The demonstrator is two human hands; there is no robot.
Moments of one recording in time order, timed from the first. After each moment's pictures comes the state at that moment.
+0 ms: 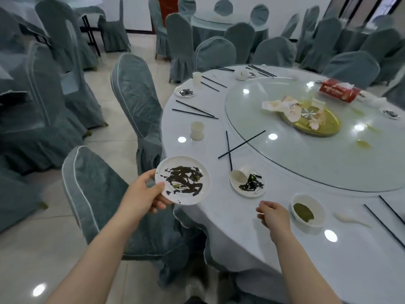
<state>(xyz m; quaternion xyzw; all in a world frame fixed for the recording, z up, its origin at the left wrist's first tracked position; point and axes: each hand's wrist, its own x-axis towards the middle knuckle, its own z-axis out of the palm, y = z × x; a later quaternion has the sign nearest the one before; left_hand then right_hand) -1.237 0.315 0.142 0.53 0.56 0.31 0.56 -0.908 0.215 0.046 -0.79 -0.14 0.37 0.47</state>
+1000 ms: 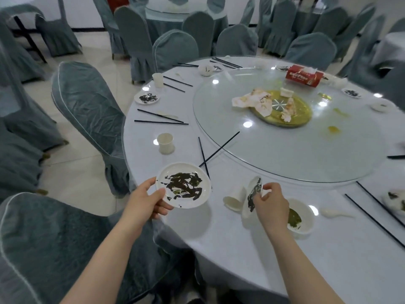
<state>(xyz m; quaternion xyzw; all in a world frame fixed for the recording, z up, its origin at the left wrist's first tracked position) -1.141 0.407 0.121 0.54 0.52 0.24 0.62 -0.869 0.265 0.079 -0.88 -0.26 0.11 0.39</state>
